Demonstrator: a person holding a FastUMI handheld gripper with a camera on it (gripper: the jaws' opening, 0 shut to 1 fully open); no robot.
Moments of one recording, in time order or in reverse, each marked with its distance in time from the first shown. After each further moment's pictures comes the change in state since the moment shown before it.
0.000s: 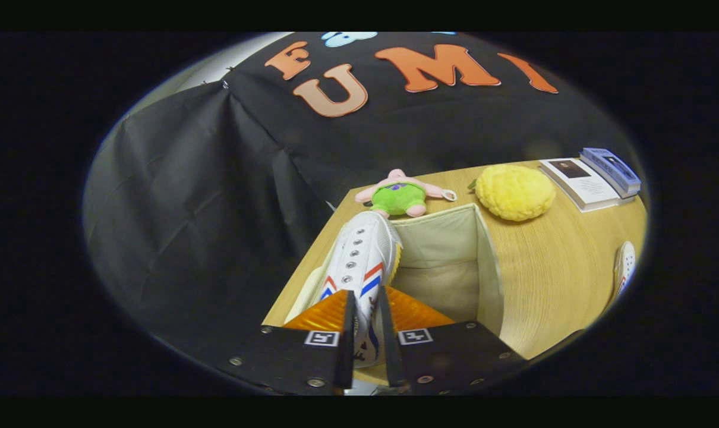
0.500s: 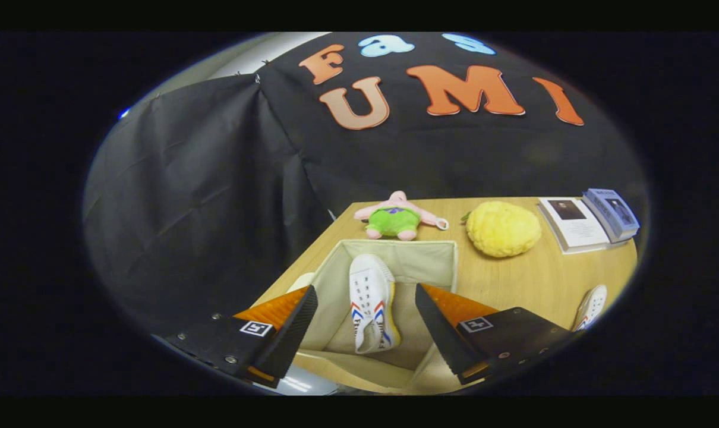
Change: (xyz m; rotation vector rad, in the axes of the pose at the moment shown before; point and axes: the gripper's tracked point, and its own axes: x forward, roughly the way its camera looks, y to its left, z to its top) arm -0.043 -0.034 0.049 -0.150 -0.101 -0.020
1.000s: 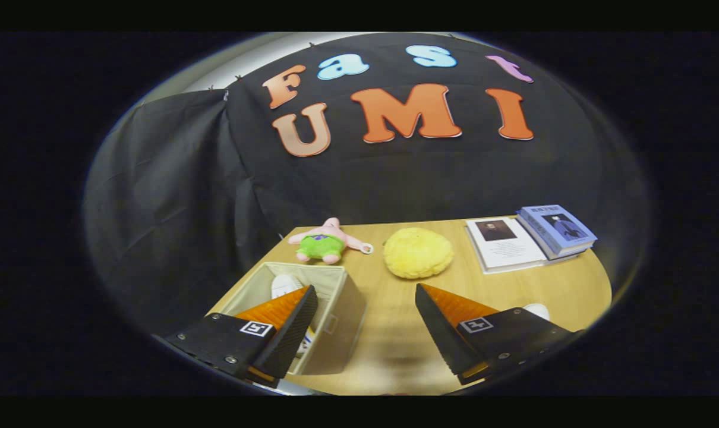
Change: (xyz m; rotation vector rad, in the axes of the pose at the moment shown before) arm -0.059 -0.141 0.024 0.025 -0.101 -0.229
